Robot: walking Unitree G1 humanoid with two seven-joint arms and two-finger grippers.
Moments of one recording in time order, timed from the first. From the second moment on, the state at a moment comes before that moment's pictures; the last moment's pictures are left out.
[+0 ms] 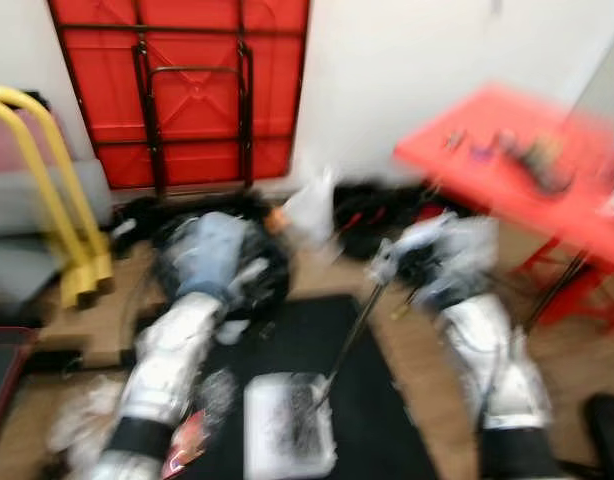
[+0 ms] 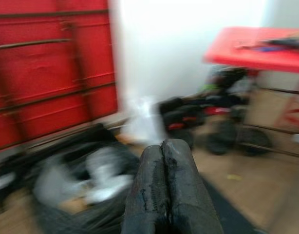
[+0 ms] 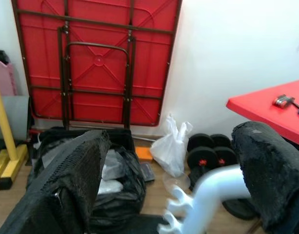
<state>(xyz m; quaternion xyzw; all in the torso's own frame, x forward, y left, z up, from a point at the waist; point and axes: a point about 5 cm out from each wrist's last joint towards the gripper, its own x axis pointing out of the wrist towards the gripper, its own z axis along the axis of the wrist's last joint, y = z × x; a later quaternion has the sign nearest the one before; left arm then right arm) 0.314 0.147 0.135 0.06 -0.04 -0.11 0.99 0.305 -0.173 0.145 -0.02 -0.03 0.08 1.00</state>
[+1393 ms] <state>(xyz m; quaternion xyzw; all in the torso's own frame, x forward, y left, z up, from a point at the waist) 0.319 0.140 0.138 0.05 -0.05 -0.12 0.99 0.303 -0.152 0.174 -0.03 -0.07 0.17 0.98</state>
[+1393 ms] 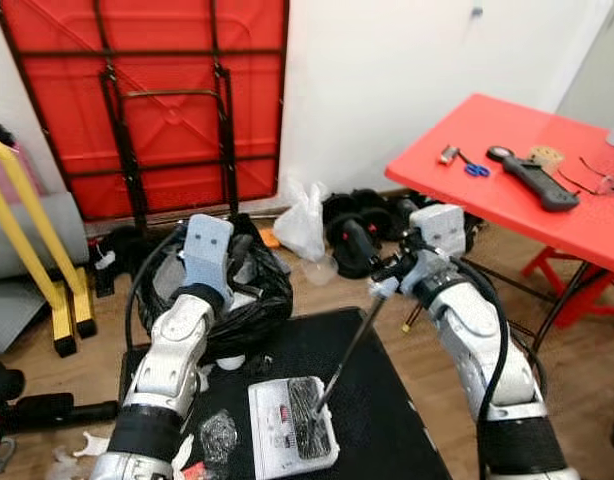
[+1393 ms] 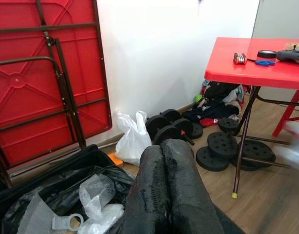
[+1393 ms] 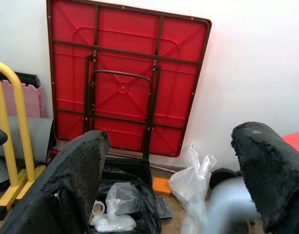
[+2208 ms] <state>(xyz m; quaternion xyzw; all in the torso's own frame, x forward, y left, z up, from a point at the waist) 0.323 0.139 0.146 0.04 -0.07 -0.12 0.99 0.306 -0.190 0.170 -0.05 -0.04 0.10 0.99</state>
